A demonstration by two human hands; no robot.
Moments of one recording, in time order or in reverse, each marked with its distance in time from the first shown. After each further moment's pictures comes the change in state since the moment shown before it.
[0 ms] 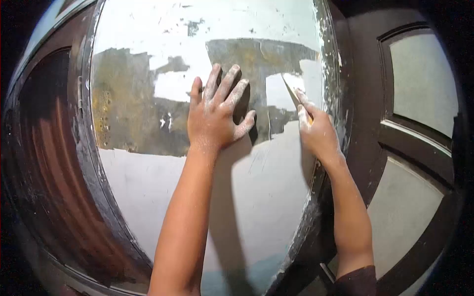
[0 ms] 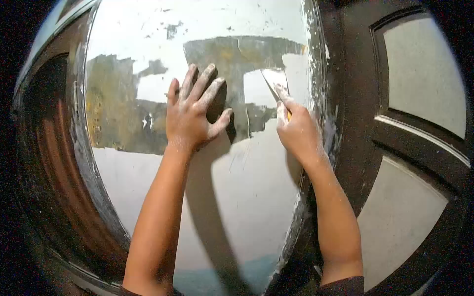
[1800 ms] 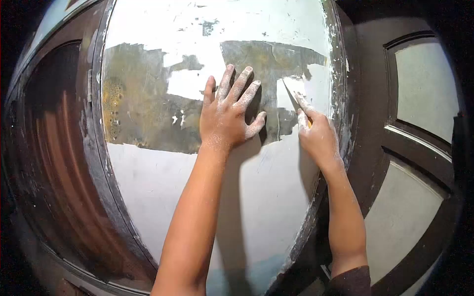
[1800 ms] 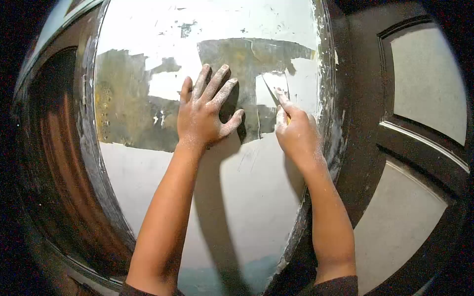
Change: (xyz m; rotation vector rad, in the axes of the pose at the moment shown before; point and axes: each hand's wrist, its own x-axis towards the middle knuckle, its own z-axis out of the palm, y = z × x) left_hand 0.000 0.001 0.000 -0.013 0.011 -0.001; right_hand -0.004 -0.006 0.020 -0.036 0.074 -0.095
